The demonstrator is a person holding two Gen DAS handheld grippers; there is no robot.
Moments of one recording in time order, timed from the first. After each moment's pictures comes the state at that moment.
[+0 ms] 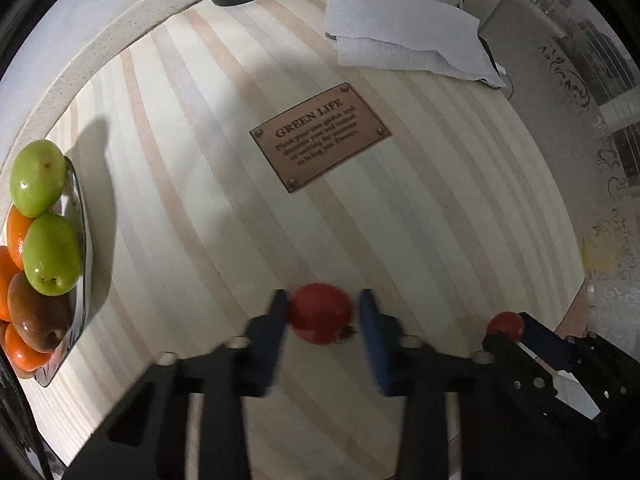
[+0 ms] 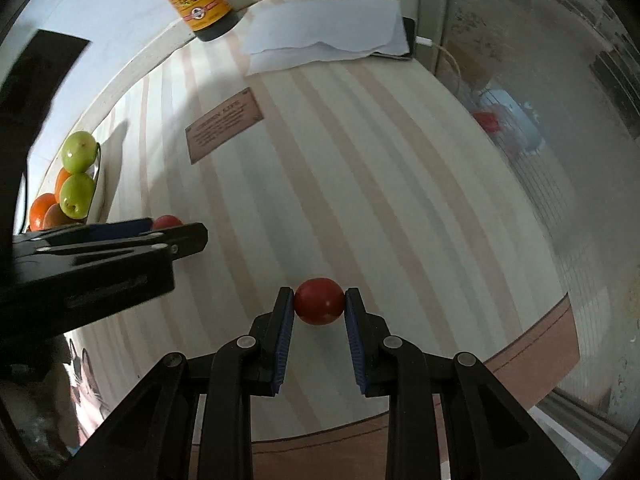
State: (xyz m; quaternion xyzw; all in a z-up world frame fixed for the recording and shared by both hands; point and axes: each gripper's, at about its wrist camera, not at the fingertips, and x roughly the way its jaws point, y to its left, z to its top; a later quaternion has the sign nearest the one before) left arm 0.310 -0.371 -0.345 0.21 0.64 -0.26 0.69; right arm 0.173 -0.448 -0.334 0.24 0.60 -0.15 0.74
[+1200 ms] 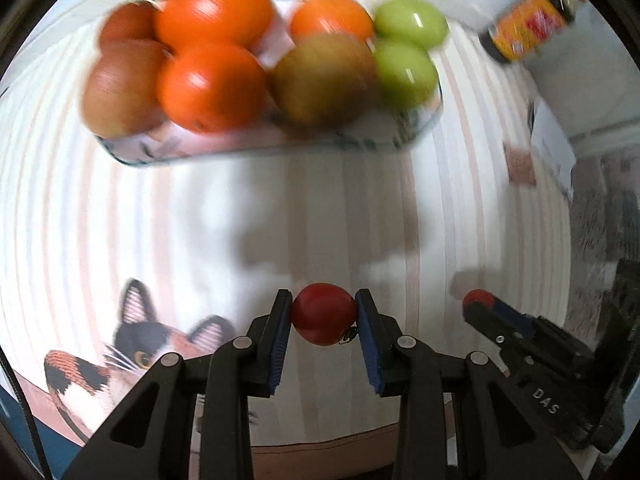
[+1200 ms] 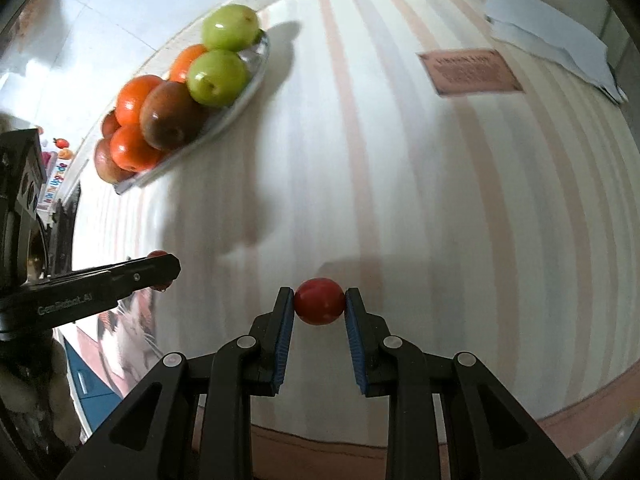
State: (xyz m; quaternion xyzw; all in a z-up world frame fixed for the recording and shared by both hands) left arm 0.316 -0.097 -0.303 -0.03 0.68 -0.12 0.72; right arm 0.237 -0.308 -0.338 0.20 0.63 0.05 0.75
